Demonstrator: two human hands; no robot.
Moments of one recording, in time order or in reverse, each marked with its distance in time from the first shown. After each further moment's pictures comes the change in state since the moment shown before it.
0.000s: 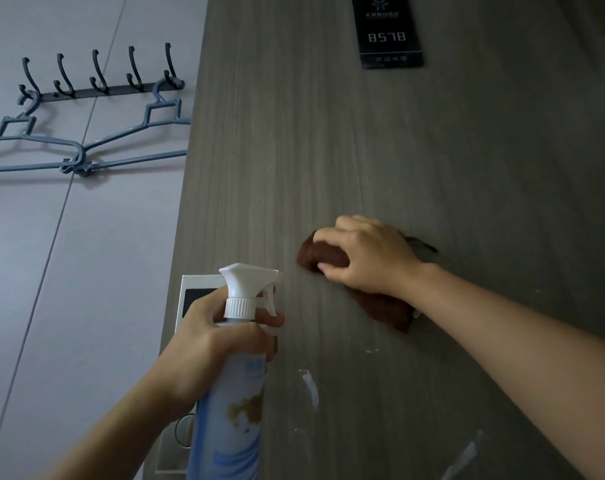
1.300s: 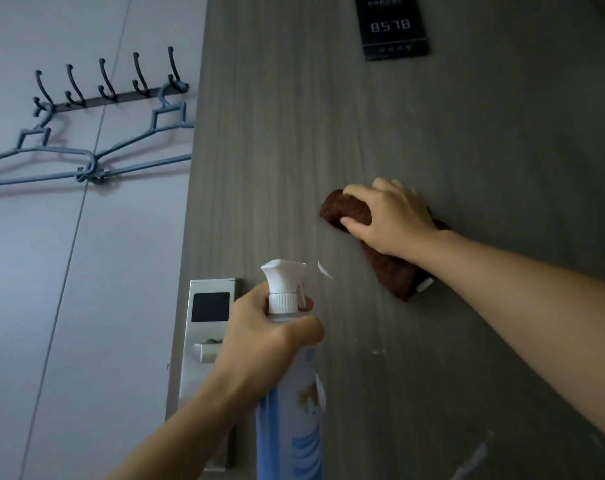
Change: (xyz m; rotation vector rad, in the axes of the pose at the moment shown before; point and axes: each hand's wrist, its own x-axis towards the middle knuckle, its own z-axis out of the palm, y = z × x) left_hand 0.004 0.019 0.055 0.159 0.175 -0.011; right_hand 0.028 0.037 -0.014 -0.025 0.013 0.353
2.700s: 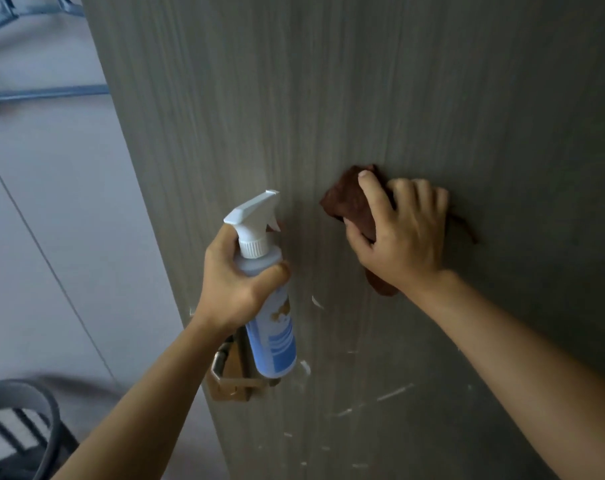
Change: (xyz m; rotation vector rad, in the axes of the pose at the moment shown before) left_hand 0.193 0.091 -0.046 -0.004 -0.005 -0.205; right_hand 0.082 0.014 -0.017 -0.064 -0.032 0.023
